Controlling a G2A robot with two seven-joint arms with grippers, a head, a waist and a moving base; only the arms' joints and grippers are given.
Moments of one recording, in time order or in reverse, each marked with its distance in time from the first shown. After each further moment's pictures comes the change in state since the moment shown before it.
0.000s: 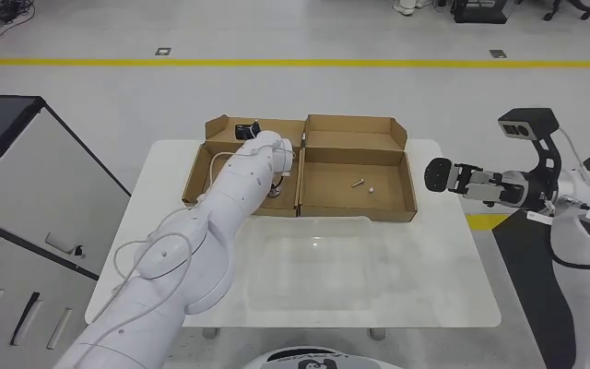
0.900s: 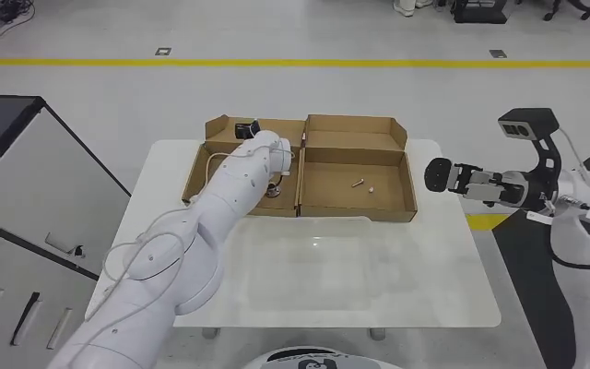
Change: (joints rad) left arm 0.026 0.063 0.033 -0.124 -0.022 0.029 -0.024; right arm 0.000 0.000 0.000 0.000 0.000 0.000 0.000
